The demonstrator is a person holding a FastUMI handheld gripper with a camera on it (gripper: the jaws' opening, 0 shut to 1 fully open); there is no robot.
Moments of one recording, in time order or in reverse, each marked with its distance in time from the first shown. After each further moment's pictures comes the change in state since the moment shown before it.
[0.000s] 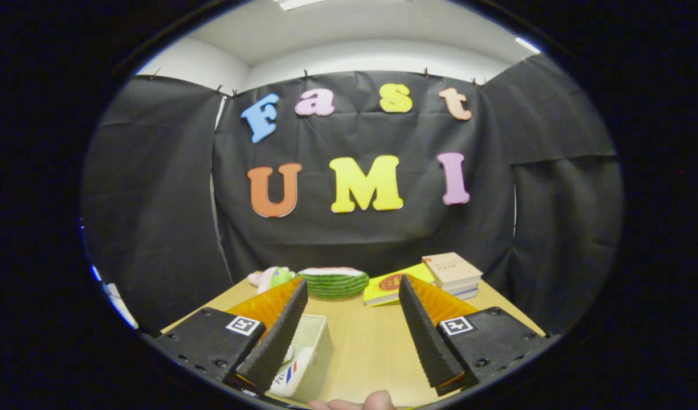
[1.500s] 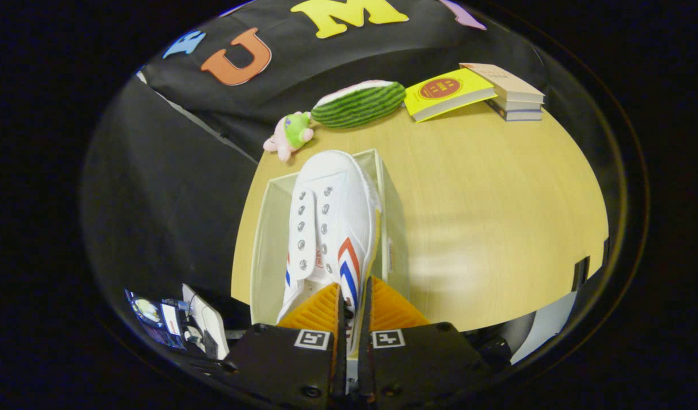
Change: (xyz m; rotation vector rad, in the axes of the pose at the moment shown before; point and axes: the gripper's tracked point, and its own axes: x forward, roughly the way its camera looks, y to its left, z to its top) arm 0.012 0.108 -0.207 0.342 1.106 0.151
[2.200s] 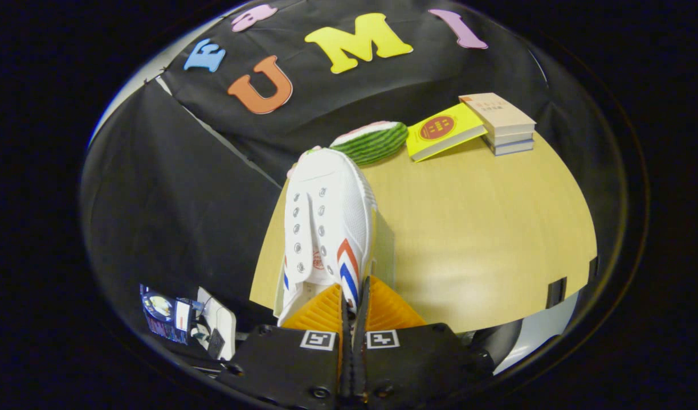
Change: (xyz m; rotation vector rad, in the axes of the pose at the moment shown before) arm -0.101 -0.006 0.026 -0.046 -0.137 0.121
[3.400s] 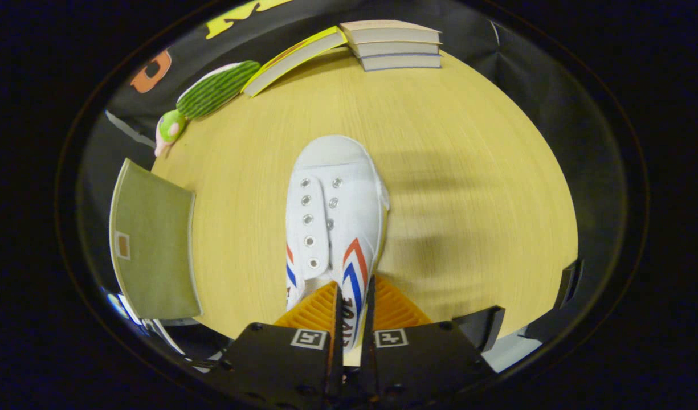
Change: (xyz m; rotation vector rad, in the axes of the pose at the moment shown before) arm 0.072 -0.359 -0.052 0.127 0.241 -0.344
